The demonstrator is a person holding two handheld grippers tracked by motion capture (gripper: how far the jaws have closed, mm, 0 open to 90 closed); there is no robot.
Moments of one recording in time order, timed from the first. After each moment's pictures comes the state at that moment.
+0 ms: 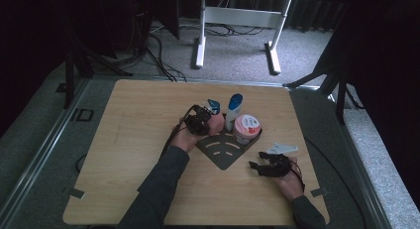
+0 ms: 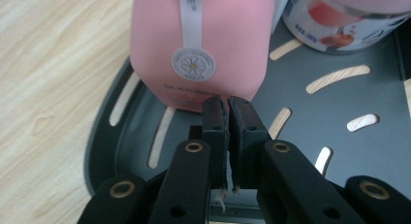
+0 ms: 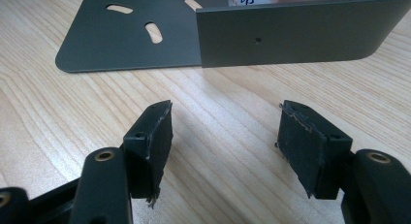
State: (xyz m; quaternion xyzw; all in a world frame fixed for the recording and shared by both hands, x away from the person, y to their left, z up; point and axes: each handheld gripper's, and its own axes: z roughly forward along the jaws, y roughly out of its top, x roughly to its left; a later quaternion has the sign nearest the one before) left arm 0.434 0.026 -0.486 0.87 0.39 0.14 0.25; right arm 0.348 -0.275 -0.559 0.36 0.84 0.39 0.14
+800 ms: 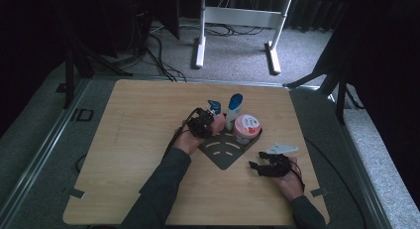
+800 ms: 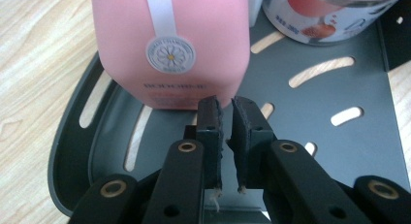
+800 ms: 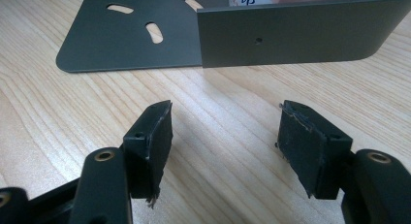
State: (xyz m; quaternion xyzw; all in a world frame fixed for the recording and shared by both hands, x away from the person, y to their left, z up) left arm 0.428 0.021 -0.491 0.88 0.38 0.12 0.25; right arm 0.348 -0.275 -0.559 0.36 0.84 0.39 0.14
